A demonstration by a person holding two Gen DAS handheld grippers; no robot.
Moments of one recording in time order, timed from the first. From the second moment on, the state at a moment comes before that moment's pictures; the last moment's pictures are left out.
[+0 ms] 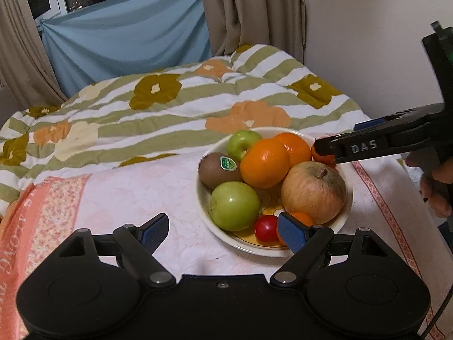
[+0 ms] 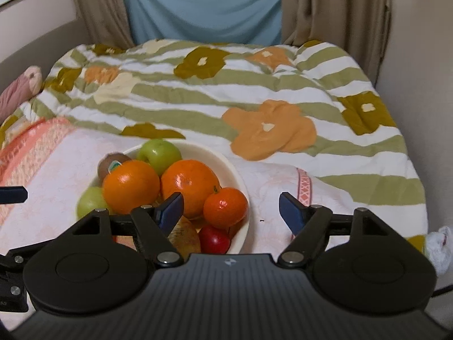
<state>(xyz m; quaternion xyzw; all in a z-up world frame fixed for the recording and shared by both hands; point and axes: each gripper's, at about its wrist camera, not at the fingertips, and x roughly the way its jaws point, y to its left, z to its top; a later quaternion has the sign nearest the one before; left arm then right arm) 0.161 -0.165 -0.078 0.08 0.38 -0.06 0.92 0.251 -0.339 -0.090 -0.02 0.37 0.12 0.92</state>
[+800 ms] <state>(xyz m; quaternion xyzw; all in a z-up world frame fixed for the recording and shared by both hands) 0.019 -0.038 0.045 0.03 0.27 -0.03 0.96 0.021 -0.229 0.078 0.01 0.27 0.05 0.96</state>
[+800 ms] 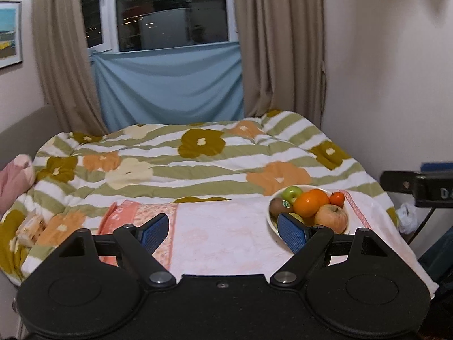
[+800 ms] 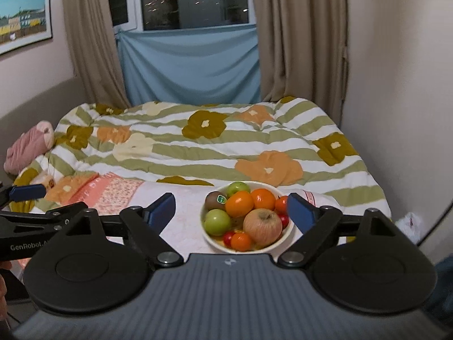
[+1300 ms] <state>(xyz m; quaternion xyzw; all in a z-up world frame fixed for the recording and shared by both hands) -0.047 -0.014 0.056 0.01 0.26 -0.02 0.96 -0.061 -0.203 0.078 -0.01 0.29 0.01 0.96</state>
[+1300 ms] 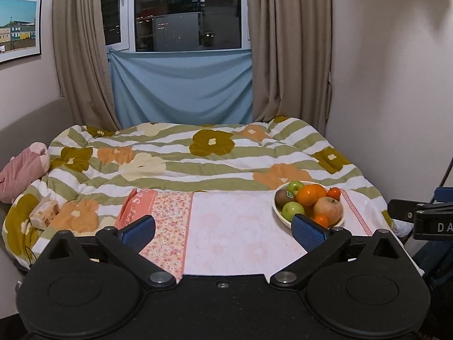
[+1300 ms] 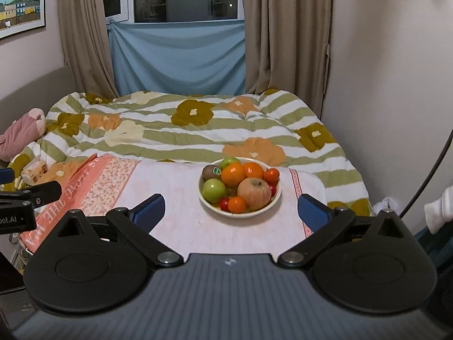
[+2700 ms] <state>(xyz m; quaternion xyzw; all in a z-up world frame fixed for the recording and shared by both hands) -0.040 -0.024 0.049 0.04 0.26 -0.03 0.96 -0.050 -0.209 0.058 0.01 0.31 -0.01 0.95</state>
